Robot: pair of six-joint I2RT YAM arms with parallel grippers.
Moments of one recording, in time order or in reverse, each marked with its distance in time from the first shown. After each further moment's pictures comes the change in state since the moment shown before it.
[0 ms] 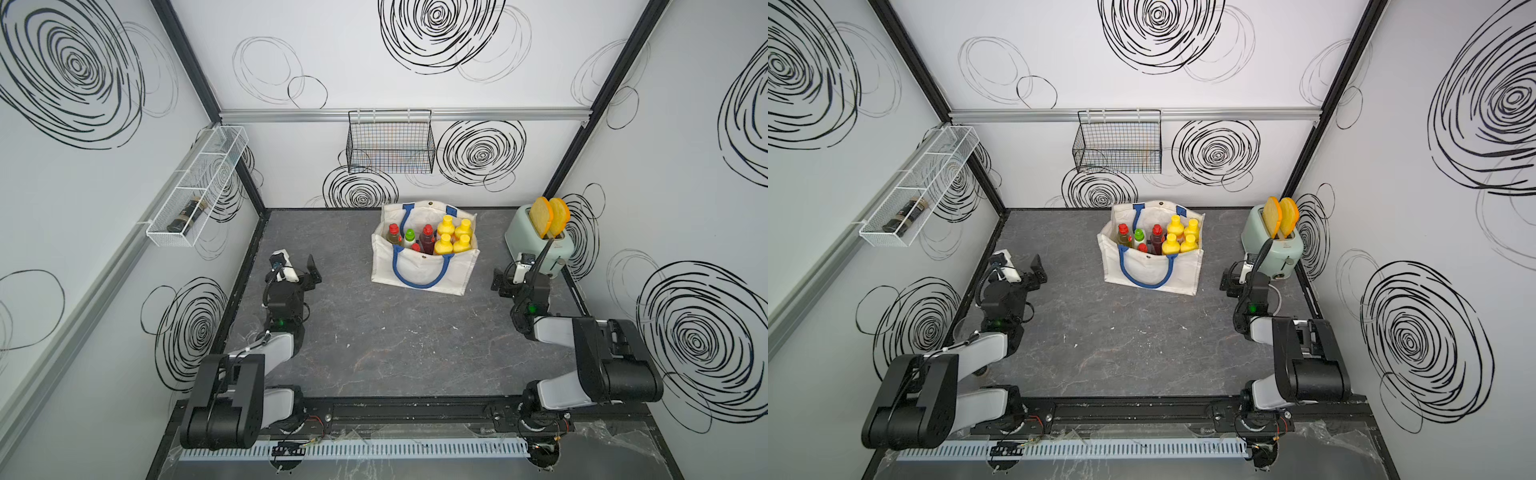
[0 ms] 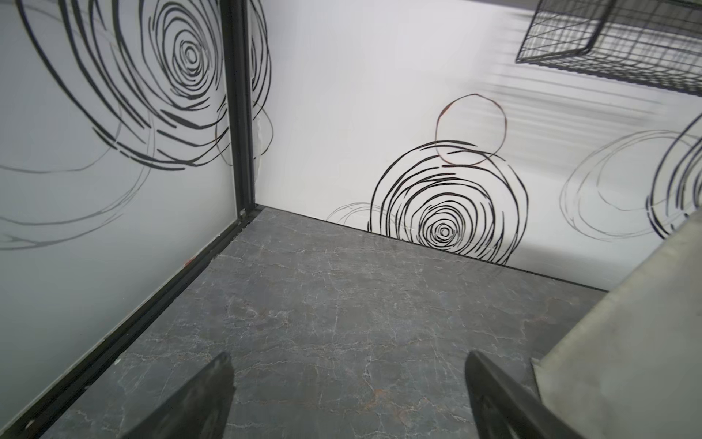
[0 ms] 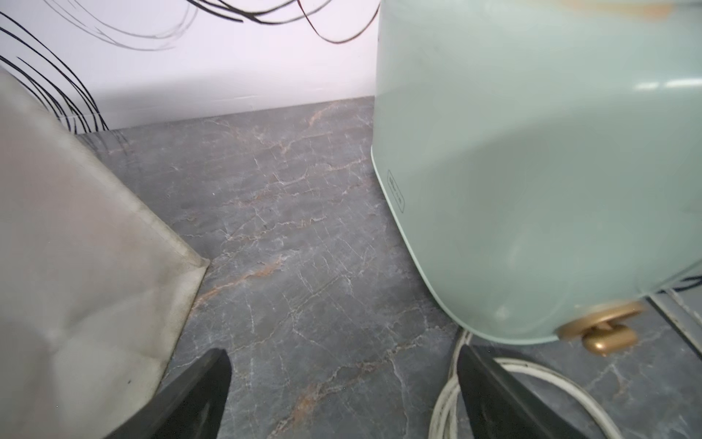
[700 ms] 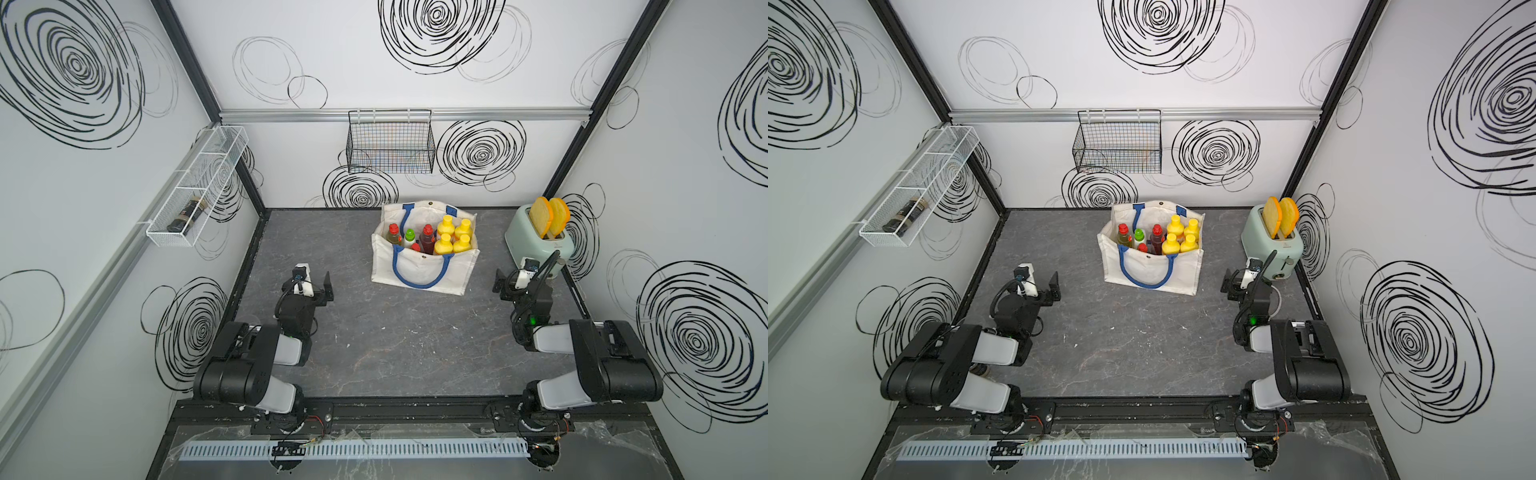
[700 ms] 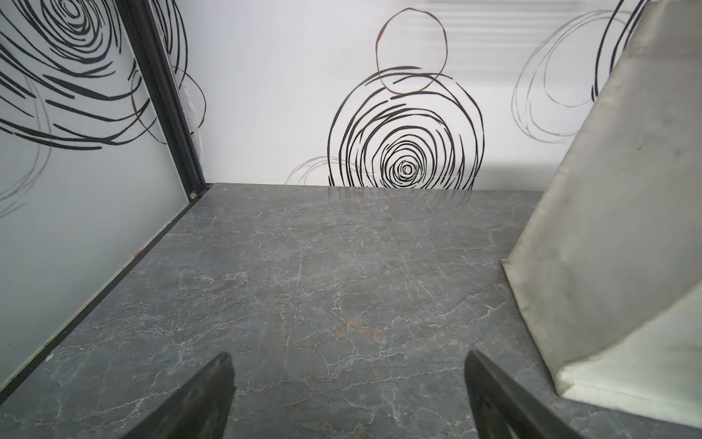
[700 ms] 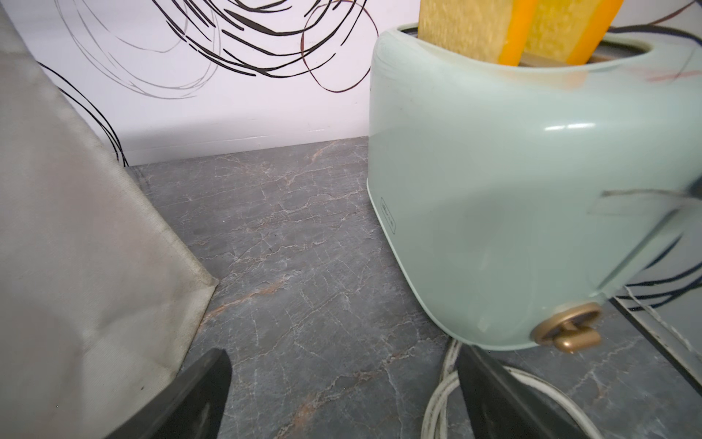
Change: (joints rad) left arm -0.063 0.235 -0.126 0.307 0.084 0.126; right arm 0.005 0.003 -0.093 0.203 0.014 -0.001
